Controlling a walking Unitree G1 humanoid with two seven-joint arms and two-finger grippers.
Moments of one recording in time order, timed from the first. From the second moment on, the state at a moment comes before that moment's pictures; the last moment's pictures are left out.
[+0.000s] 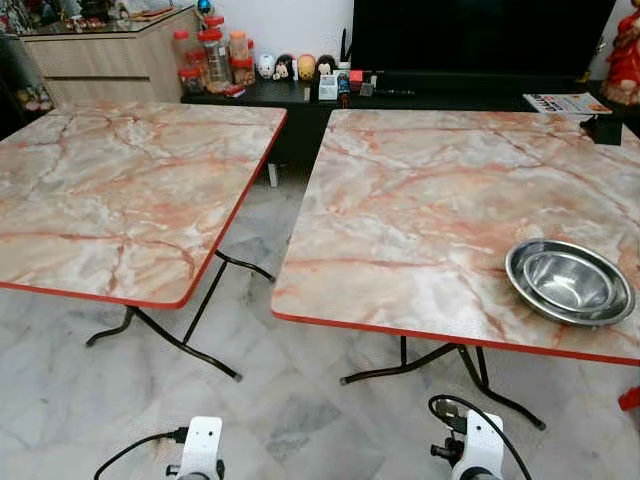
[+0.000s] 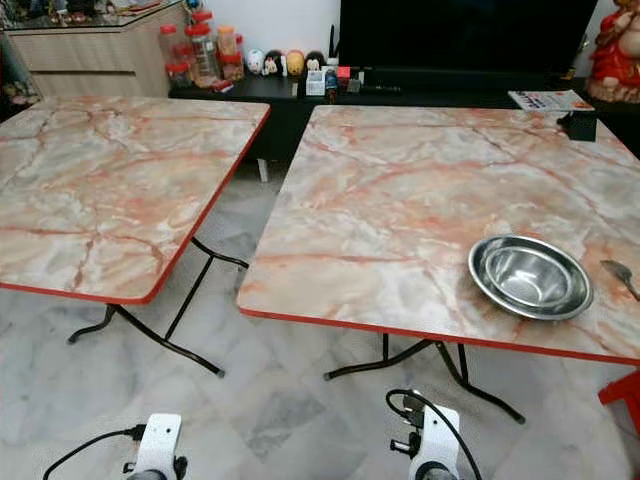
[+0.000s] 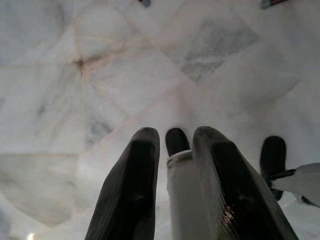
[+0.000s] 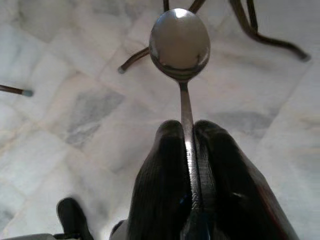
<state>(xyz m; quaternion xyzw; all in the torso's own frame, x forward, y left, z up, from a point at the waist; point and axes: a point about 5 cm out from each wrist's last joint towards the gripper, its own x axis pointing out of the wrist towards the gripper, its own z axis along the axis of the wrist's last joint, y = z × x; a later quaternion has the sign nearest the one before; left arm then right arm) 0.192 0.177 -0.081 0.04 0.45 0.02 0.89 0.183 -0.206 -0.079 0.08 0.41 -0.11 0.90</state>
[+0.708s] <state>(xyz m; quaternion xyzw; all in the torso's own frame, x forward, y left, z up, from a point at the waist) 0.191 0.175 -0.082 0.04 0.45 0.02 0.89 0.179 -0.204 -0.081 0.09 0.41 -0.11 0.90</state>
